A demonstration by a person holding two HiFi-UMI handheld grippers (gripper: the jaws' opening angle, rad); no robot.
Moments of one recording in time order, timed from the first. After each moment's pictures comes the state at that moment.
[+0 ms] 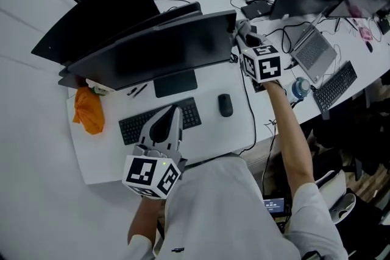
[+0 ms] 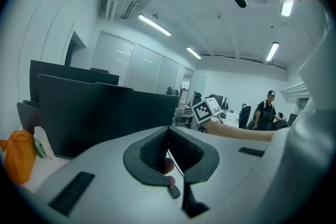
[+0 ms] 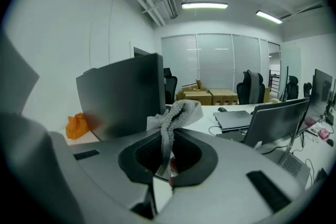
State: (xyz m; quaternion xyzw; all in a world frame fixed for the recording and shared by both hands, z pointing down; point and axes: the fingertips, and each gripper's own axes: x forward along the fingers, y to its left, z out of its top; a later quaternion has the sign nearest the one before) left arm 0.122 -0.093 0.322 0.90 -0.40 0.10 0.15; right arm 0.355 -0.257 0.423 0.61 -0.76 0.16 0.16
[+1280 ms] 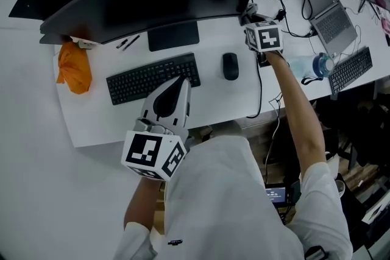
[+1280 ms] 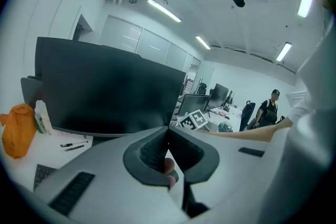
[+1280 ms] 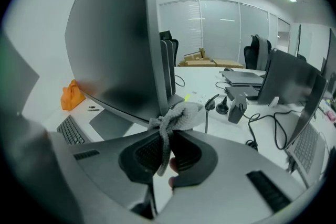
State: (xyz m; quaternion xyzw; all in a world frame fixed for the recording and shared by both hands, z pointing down) left arm 0.129 -0.086 0.401 0.88 -0.41 0.15 0.22; right arm 0.350 -0.253 0.619 0.57 -0.73 0.26 0.26
